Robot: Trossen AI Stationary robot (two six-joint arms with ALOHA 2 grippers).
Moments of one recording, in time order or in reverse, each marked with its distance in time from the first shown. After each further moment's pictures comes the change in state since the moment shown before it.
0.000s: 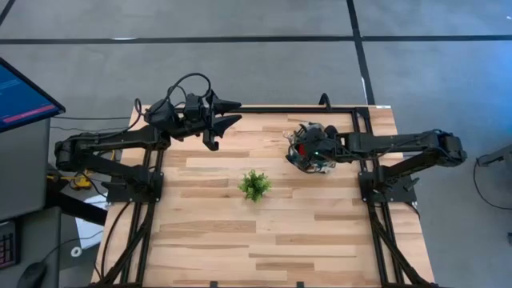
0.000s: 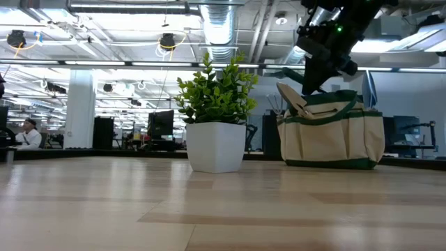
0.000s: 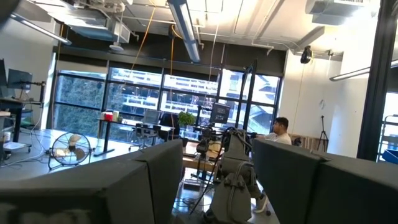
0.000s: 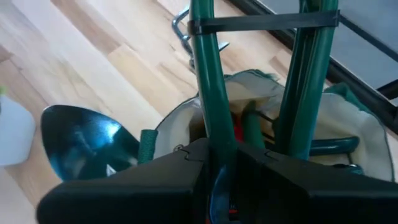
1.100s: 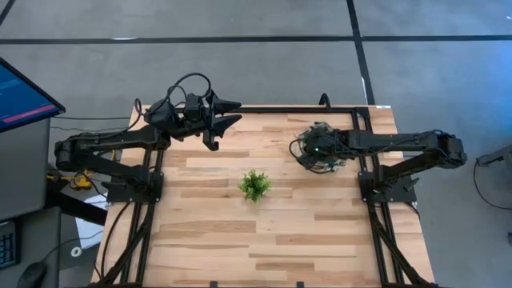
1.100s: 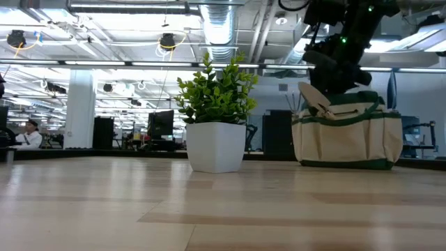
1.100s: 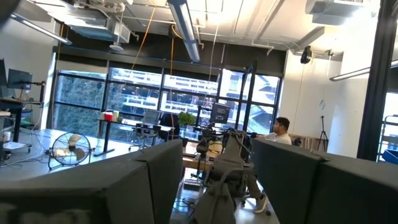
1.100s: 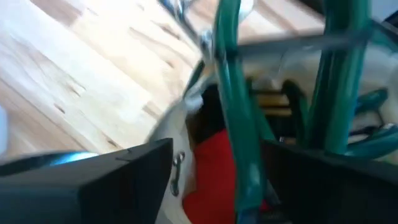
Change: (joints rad) left arm 0.000 0.000 0.000 0.000 0.000 -0.001; right arm -0.077 -0.006 -0.040 -0.088 -0.105 0.132
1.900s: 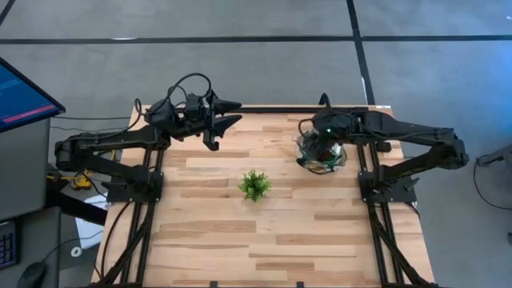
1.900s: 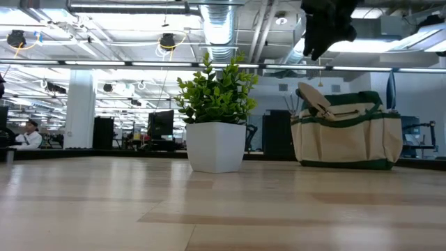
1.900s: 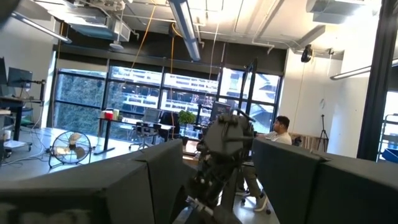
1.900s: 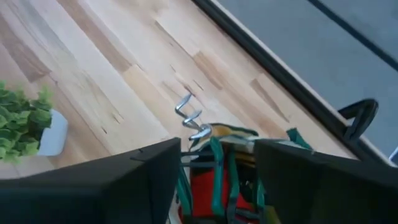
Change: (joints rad) left arm 0.000 0.000 0.000 -0.006 0.000 0.000; right arm -0.011 -0.023 0.376 -0.247 0.005 -0.250
